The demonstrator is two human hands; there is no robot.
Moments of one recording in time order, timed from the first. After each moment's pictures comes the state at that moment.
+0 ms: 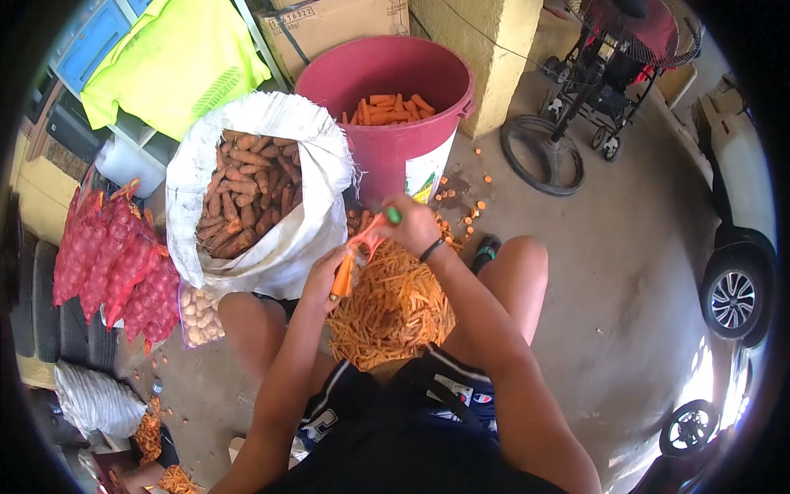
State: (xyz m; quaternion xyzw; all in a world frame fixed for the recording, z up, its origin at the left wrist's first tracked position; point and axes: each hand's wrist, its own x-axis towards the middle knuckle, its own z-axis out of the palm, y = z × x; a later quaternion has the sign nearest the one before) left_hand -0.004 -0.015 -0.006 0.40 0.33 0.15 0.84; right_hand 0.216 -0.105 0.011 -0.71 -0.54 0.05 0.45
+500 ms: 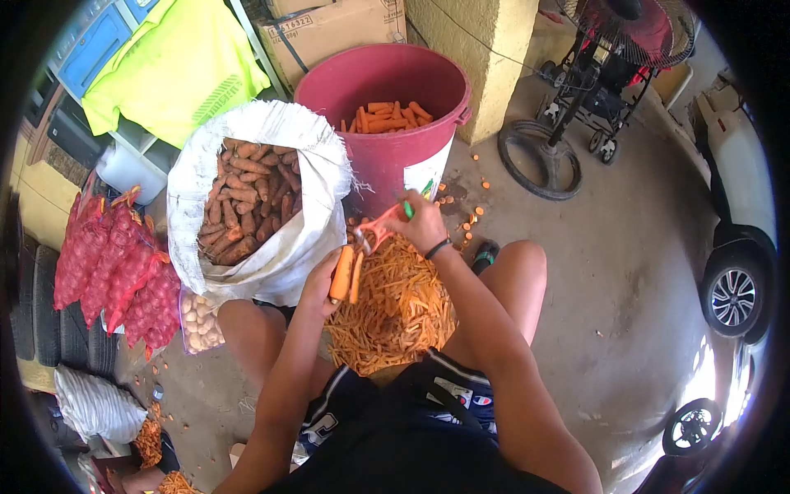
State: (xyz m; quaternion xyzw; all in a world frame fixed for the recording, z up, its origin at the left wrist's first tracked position) left_hand -0.001 -0.012 -0.002 0.34 0.31 0.16 0.87; right_hand 0.232 -0.109 0.017 -0.76 -0.43 0.11 0.47
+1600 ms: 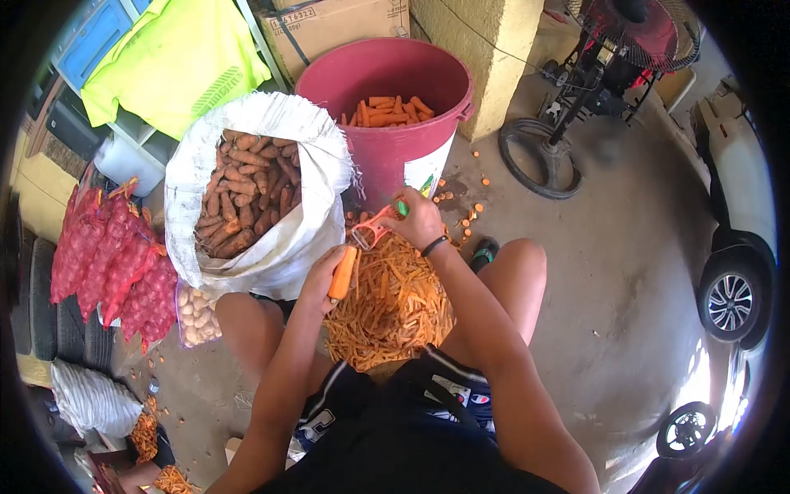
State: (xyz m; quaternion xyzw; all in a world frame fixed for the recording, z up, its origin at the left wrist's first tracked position) left_hand 0.000 -0.019 0.004 0.38 0.34 0.16 0.84; right_hand 0.221 -0.105 0.007 -0.73 -0.49 0.09 0.46
